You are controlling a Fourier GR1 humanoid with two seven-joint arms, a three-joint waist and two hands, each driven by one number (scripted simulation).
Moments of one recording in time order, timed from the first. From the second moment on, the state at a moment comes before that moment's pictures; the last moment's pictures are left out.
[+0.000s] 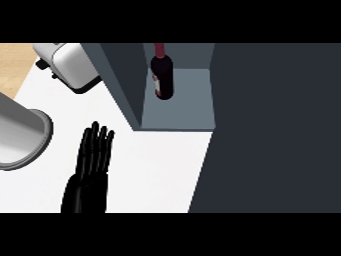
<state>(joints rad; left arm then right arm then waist) 0.04 0.32 -0.65 -1.81 0.49 0.61 -0.48 0.30 -0.29 0.57 -2.51 -0.08 0.21 0.41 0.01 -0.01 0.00</state>
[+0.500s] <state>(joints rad) 0.22 0.48 -0.52 -1.96 0.57 0.50 -0.52 0.17 -0.23 0.68 -2.50 -0.05 0.16 0.56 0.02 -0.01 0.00</state>
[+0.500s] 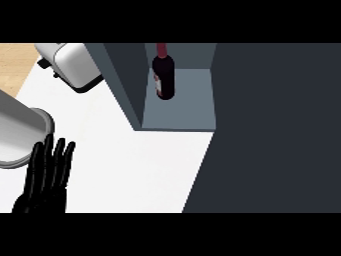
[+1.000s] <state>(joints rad) 0.36 0.59 -0.37 -2.01 0.68 0.35 -0.56 -0.07 -0.07 0.81 -2.39 0.00 0.00 0.70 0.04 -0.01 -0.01</state>
